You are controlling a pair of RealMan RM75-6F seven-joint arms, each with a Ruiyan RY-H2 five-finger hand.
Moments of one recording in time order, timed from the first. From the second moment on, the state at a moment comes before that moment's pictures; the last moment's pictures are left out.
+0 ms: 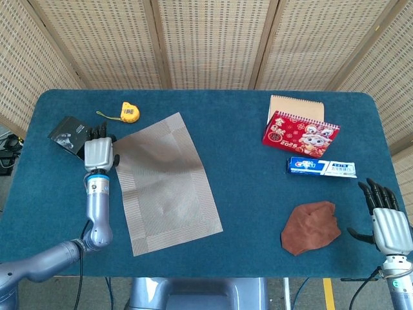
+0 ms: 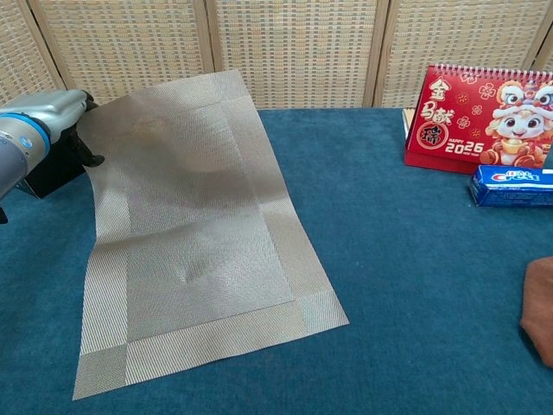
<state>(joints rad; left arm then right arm) -0.71 -1.77 -0.51 -1.14 0.77 1.07 0.76 0.10 -1.13 0.09 -1.59 -1.42 1.40 0.05</state>
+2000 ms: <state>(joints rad) 0.00 -1.27 0.00 -1.54 1.51 1.70 0.05 0.23 -1.41 0.00 -1.66 -1.61 1.21 -0.30</state>
